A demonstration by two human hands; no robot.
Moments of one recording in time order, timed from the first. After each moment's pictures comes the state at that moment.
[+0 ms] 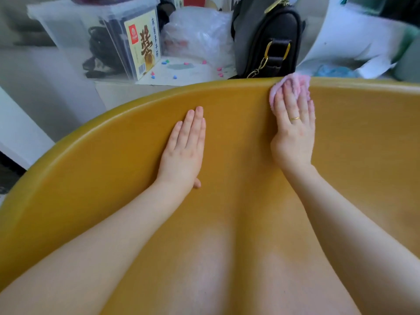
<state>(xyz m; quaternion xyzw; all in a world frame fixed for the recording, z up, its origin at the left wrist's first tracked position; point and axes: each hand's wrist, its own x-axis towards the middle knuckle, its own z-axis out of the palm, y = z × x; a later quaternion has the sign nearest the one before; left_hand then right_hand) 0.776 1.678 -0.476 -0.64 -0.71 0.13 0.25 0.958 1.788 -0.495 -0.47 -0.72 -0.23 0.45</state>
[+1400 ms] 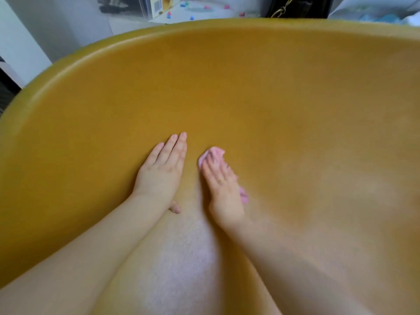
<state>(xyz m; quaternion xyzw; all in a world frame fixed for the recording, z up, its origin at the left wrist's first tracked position) 0.778 1.574 -0.528 -0.62 -0.74 0.24 0.06 0.903 1.633 -0.631 -0.37 -0.88 0.11 0.28</state>
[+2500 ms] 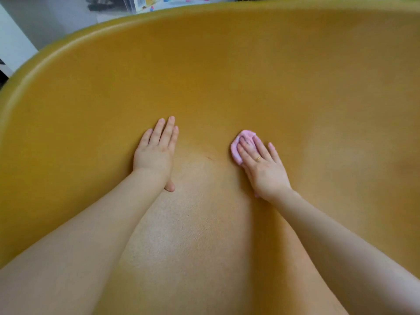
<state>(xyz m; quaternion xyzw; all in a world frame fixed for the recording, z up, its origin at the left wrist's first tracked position) 0.799 1.580 -0.529 -0.55 -0.78 0.29 0.04 1.006 1.675 -0.636 -0.41 -0.89 -0.06 0.19</state>
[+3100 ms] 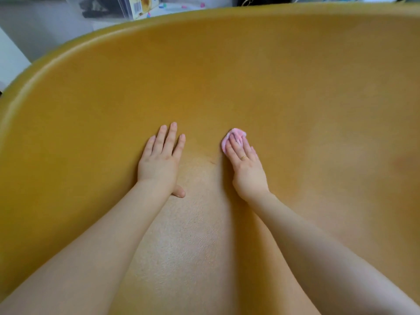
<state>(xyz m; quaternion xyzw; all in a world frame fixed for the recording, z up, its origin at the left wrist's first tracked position) 0.792 1.579 -0.537 -0.60 -0.77 0.22 0.04 0.955 1.659 -0.631 -0.46 -0.85 0.10 0.25</state>
